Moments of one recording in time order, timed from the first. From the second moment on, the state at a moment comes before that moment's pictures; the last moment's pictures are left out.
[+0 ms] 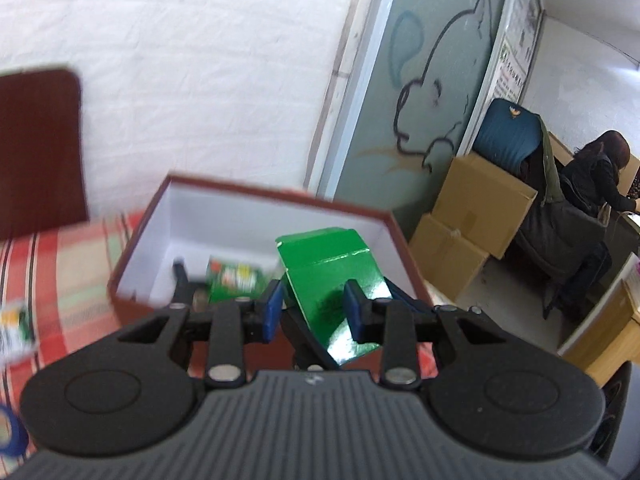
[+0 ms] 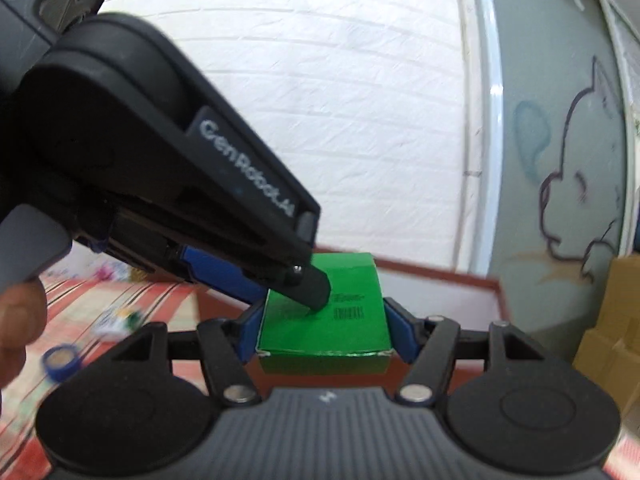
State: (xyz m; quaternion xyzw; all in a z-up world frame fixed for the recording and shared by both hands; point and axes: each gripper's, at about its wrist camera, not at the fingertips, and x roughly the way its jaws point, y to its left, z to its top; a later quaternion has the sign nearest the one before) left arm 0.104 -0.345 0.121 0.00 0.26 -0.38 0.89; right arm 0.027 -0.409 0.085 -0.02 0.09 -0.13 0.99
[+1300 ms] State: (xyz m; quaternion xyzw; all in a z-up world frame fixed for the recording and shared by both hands) left arm 0.033 -0.008 -0.007 0.04 0.32 -0.06 0.94; right arm 0.064 -0.254 0.006 -0.04 0.34 0.09 0.93
